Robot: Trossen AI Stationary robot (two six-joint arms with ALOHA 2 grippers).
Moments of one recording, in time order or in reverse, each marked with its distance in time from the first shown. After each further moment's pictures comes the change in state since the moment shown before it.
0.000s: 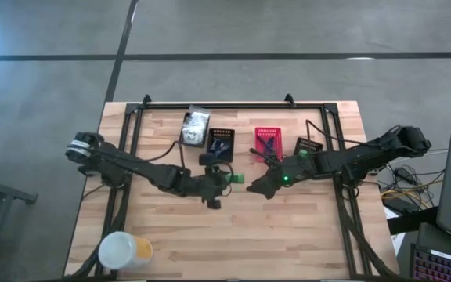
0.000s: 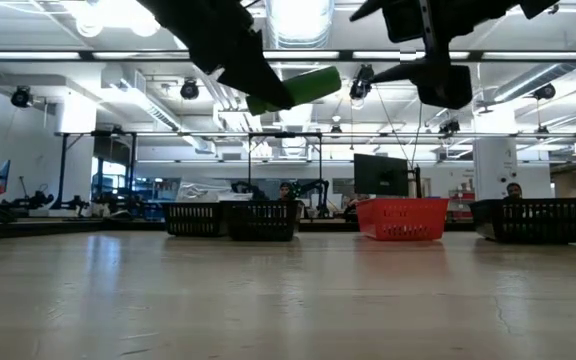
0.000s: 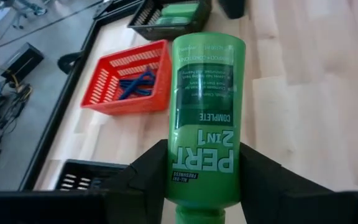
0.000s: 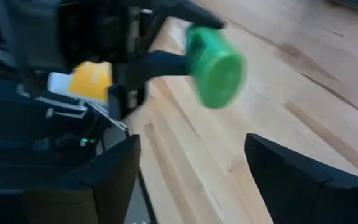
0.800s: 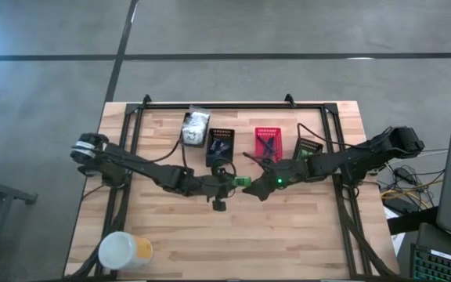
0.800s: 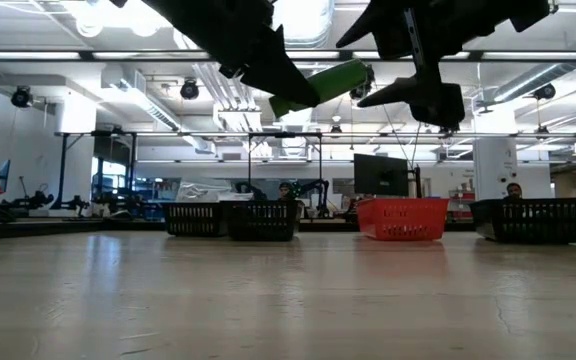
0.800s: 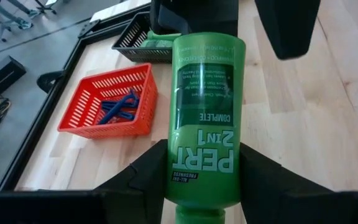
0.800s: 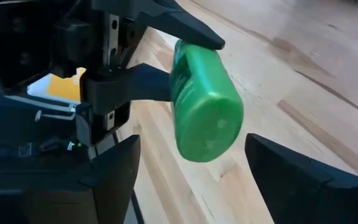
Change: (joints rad) left arm 0.033 0.048 -0.001 0.149 0.083 0.034; right arm -0.002 0.086 0.000 0.063 0.010 0.012
